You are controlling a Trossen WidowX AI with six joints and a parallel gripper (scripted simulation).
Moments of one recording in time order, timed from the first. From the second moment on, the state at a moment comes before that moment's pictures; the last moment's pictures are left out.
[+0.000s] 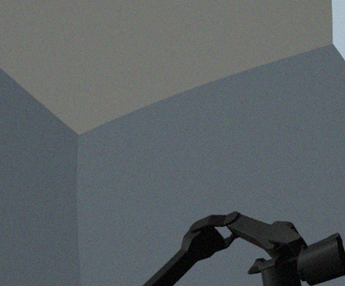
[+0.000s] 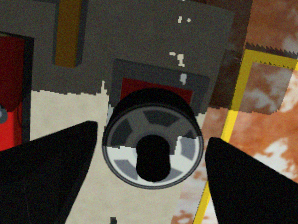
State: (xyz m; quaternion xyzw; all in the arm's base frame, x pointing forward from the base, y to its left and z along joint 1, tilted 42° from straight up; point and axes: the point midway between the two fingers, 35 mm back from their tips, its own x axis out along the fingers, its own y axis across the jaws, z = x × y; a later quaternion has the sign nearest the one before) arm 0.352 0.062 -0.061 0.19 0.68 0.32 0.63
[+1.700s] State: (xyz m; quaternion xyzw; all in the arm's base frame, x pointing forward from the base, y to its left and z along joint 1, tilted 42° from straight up) arm 0.353 0.060 -0.056 0.18 0.68 0.32 0.63
